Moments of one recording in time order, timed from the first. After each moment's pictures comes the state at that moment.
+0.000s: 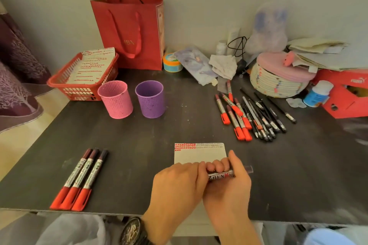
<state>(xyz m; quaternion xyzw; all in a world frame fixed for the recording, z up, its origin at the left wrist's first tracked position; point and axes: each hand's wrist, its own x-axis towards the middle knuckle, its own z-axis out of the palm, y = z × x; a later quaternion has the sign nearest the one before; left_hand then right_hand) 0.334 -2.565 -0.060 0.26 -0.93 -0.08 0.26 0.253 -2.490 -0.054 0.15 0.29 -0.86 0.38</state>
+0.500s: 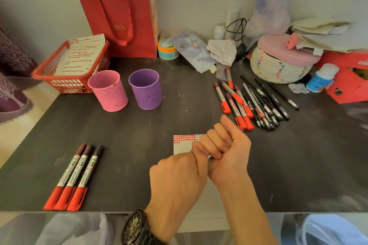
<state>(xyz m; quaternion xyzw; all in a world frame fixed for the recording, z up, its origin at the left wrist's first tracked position) 0.321 -2.565 -0.051 0.36 -0.90 -0.13 0.21 0.217 -2.522 -0.050 0.00 0.21 -0.84 0.50</state>
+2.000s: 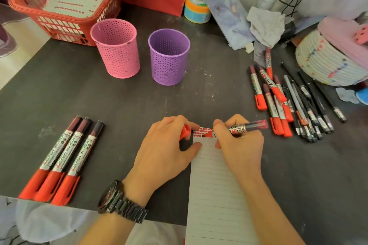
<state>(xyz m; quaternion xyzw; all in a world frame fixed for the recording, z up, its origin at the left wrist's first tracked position) 0.334 -2.668 -0.114 0.32 -0.89 -0.30 0.15 0.197 -2.568 -0.105 -0.27 0.79 -0.54 0.12</state>
